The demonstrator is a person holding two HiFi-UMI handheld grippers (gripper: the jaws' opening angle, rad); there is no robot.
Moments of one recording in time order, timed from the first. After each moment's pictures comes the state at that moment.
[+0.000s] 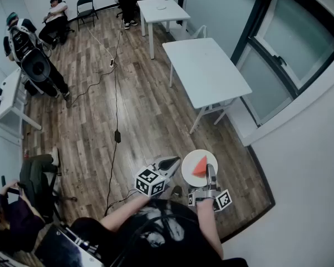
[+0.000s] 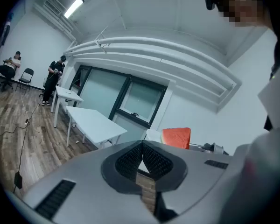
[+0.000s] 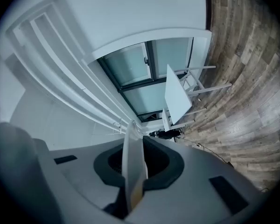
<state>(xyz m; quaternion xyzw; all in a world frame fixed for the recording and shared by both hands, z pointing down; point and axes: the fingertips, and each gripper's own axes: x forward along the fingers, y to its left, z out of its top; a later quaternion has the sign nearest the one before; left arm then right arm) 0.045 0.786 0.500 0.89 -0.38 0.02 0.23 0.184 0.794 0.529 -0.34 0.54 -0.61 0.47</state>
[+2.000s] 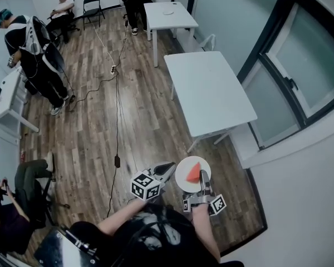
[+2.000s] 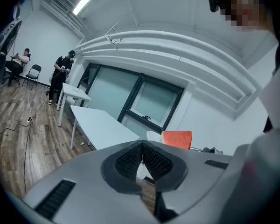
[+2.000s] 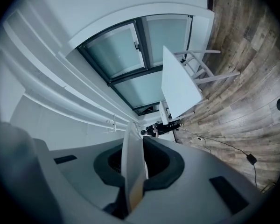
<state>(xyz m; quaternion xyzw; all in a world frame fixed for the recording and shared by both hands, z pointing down) 0.038 0.597 0.520 0.87 -0.42 0.02 0.26 0.171 0.599 0.553 -0.29 0.54 -0.65 0.44</state>
